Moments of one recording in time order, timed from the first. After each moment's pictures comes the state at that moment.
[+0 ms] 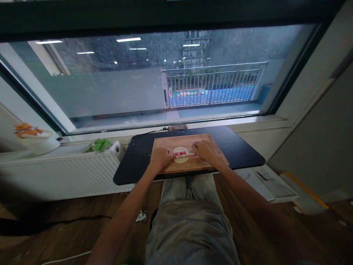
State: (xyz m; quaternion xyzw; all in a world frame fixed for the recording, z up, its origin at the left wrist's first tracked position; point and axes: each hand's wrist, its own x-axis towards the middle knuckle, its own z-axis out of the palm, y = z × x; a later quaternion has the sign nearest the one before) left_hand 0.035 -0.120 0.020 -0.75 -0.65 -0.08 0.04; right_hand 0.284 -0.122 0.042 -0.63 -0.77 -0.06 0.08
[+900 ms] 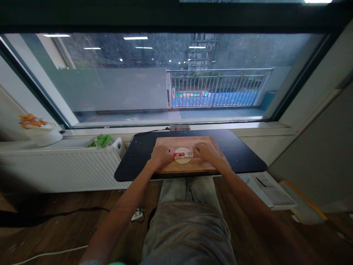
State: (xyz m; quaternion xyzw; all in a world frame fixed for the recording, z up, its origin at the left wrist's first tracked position) left_hand 0.025 -0.121 0.036 -0.77 -0.64 -0.07 0.01; right_hand 0.285 -0.112 0.044 -0.57 -0.82 -0.04 0.08
